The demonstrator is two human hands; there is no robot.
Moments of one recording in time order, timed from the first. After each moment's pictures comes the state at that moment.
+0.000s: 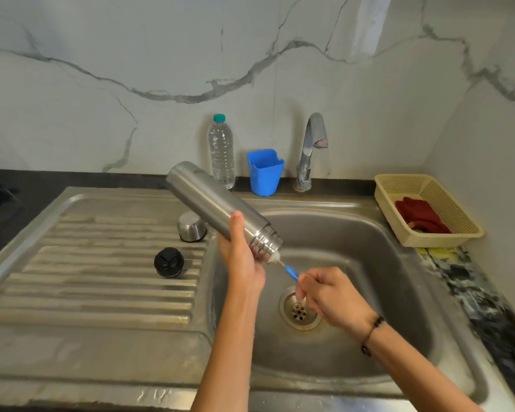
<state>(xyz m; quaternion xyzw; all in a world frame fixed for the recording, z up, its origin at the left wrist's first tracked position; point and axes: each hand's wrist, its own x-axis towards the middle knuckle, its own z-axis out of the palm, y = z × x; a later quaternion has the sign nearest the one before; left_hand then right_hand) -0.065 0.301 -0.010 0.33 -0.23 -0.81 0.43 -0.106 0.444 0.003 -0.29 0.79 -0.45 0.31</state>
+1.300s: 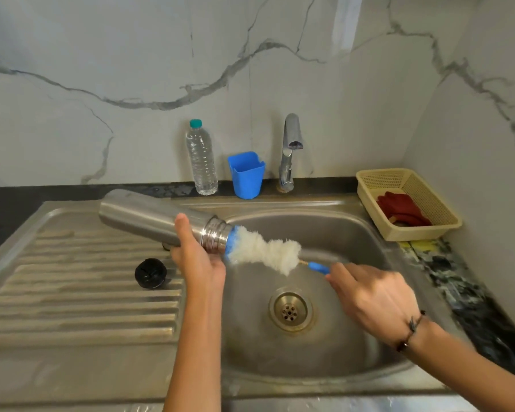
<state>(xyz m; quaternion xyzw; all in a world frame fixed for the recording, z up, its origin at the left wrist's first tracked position) -0.052 0.276 0.005 0.35 -0.19 -0.77 0.50 -0.150 0.504 0.008 -0.54 0.81 -0.11 -0.21</state>
